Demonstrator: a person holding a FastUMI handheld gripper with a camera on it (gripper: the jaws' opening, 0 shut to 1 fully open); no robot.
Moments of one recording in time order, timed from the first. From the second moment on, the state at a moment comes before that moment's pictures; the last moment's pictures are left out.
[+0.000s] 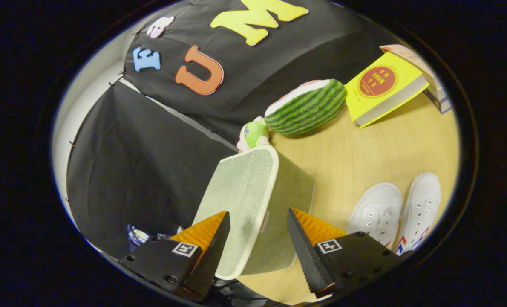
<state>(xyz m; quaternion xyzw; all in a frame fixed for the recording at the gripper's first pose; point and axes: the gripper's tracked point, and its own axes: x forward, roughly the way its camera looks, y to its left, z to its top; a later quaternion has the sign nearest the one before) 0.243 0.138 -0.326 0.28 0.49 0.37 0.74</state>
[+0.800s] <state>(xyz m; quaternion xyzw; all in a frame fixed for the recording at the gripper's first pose) 0.240 0.159 -0.322 0.39 0.58 0.40 0.58</state>
